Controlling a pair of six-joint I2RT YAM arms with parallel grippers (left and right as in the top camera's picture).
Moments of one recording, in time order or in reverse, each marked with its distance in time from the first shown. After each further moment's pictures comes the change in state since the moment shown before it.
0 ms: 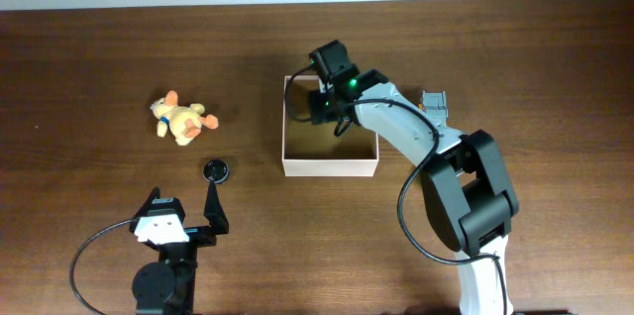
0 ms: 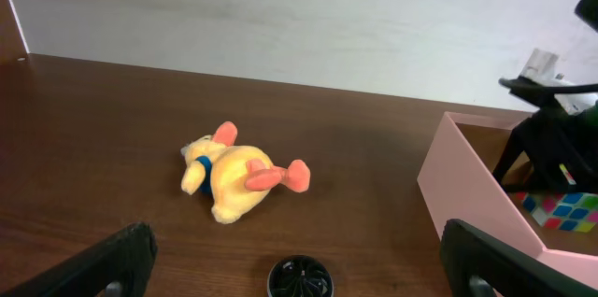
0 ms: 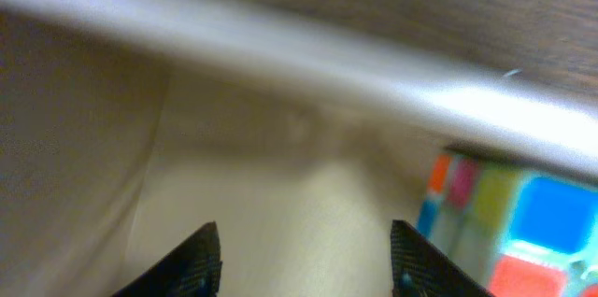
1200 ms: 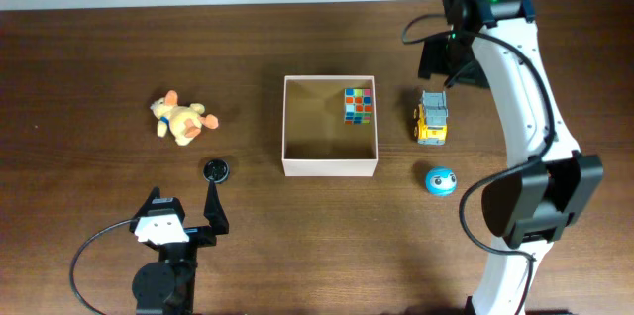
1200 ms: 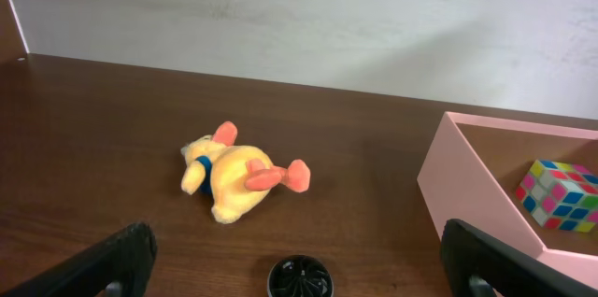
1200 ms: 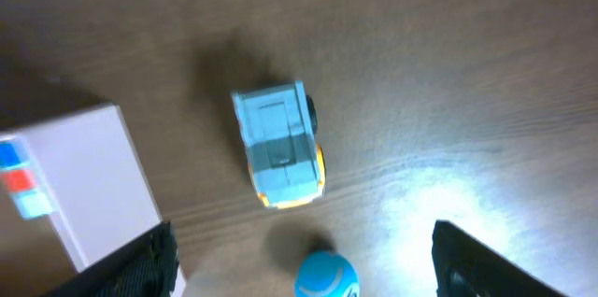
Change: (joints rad) left arm 0.000 0.000 0.000 0.000 0.000 0.000; right arm -0.406 -0.082 0.456 -0.806 0.159 0.095
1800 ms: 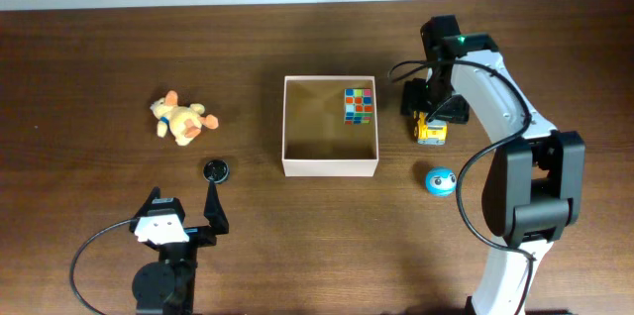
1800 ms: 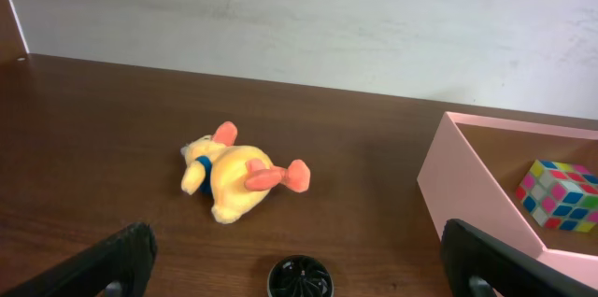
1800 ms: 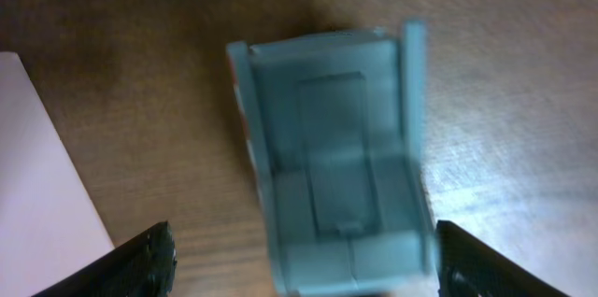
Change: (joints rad) left arm 0.000 0.000 0.000 0.000 0.000 0.000; right arm -0.002 0.001 -0.425 0.356 -0.117 -0.060
